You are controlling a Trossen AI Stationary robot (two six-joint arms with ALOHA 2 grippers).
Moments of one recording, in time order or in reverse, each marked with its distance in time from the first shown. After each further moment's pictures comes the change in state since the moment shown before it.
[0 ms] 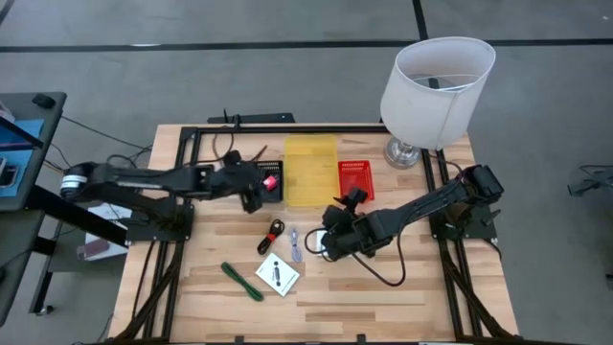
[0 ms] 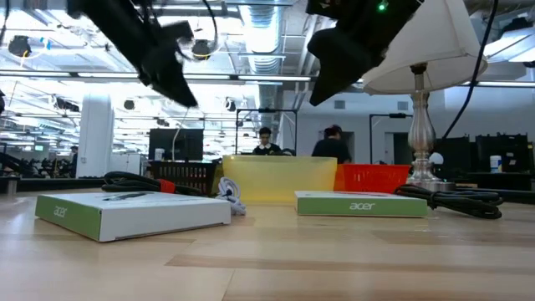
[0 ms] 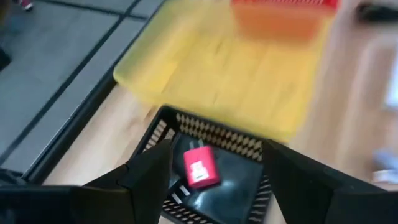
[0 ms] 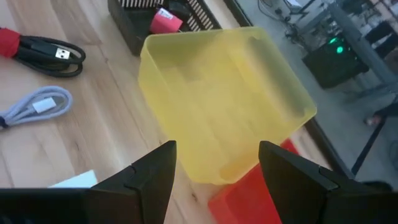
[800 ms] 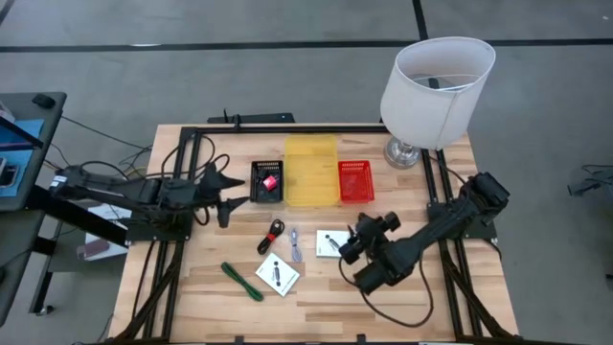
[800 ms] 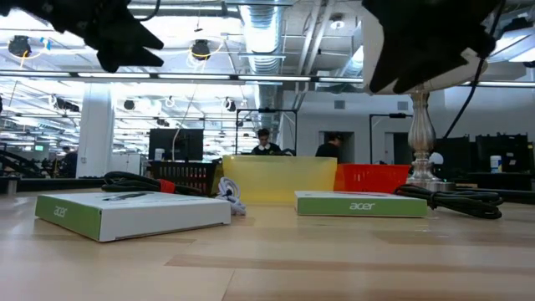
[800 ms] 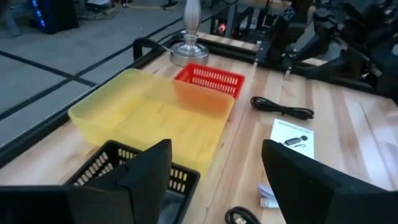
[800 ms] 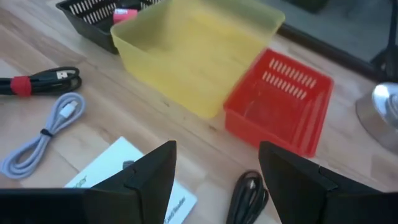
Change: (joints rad) left arm -0.242 -0.489 -0.257 0.162 -0.042 -0.152; right arm 0.241 0.008 -0.001 -0.446 0.039 1.024
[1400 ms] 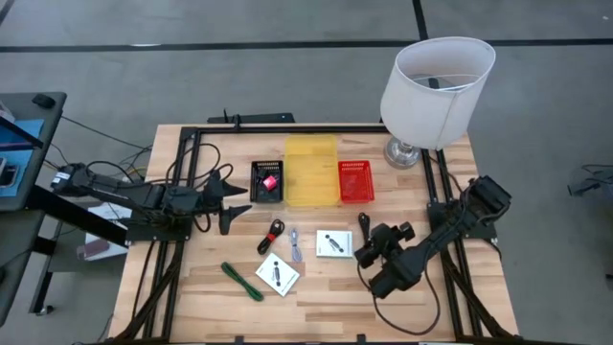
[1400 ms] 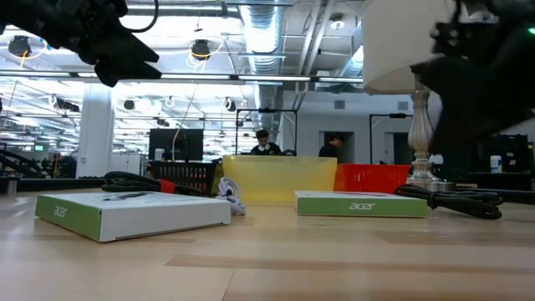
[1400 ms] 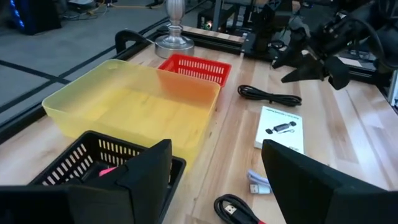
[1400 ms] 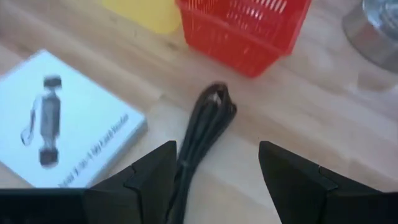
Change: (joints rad) left arm -0.053 -0.002 -0.101 0.105 0.005 0.007; right arm 0.095 0.016 -0.239 0.073 -0.173 0.233
